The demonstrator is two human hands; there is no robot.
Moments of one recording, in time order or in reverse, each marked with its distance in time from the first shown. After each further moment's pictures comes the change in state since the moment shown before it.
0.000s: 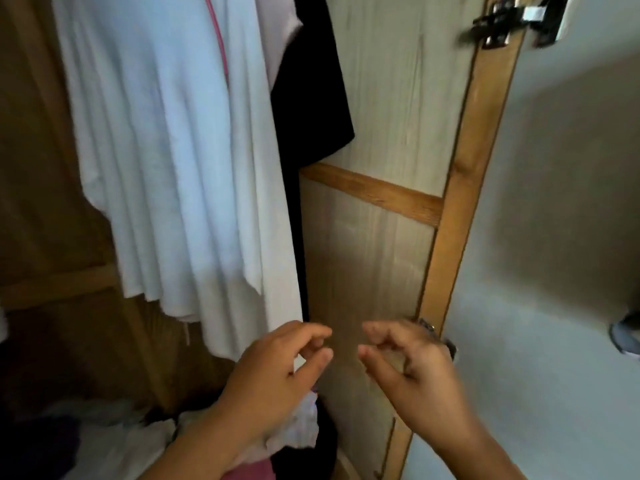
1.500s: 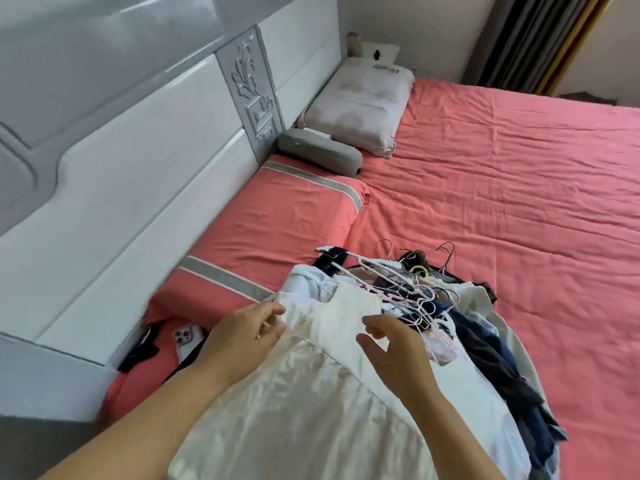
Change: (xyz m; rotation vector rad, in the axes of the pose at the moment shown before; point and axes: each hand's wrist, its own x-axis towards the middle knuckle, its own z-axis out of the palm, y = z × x) left_hand -0.621 0.530 0.339 -0.244 -1.549 1.317; right_hand -0.913 -0.226 -0.179 -0.558 1.490 1.725
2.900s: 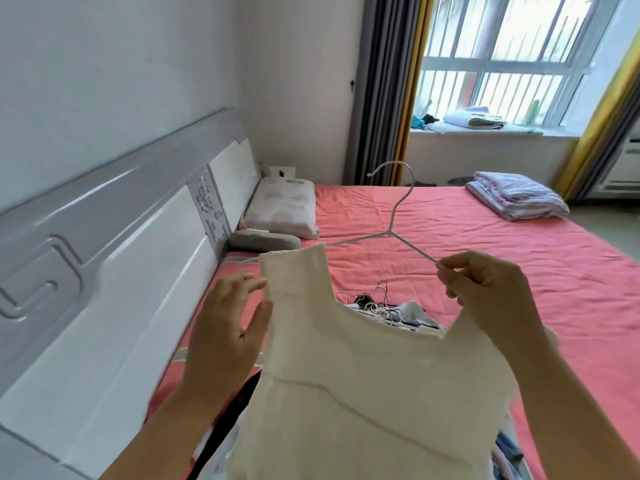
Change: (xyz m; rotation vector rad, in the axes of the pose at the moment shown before) left_hand -0.121 -0.017 -0.172 -0.197 0.511 0.710; right_hand -0.176 -0.212 -0.098 0.142 0.708 -0.095
